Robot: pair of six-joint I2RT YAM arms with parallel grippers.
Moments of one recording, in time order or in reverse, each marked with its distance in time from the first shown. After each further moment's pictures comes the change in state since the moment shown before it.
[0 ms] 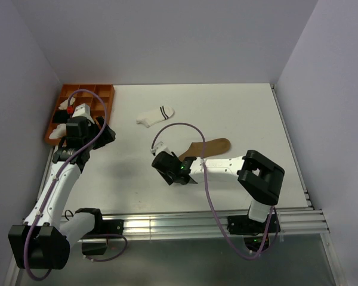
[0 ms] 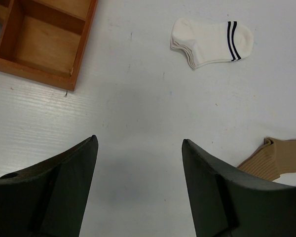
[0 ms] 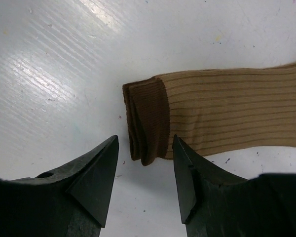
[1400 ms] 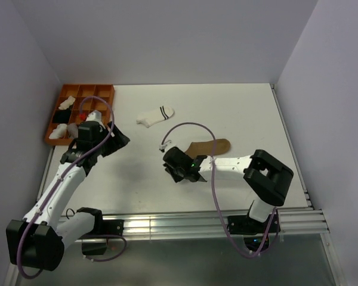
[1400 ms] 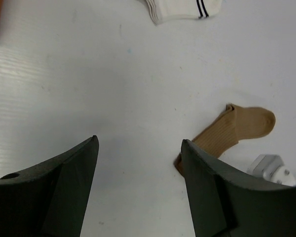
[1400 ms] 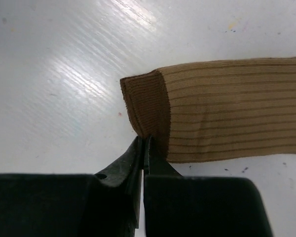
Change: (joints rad) left arm -0.106 0.006 -0.037 -0.012 0.070 -0.179; right arm -0.068 -0.043 -0.118 0.135 -0.137 0.019
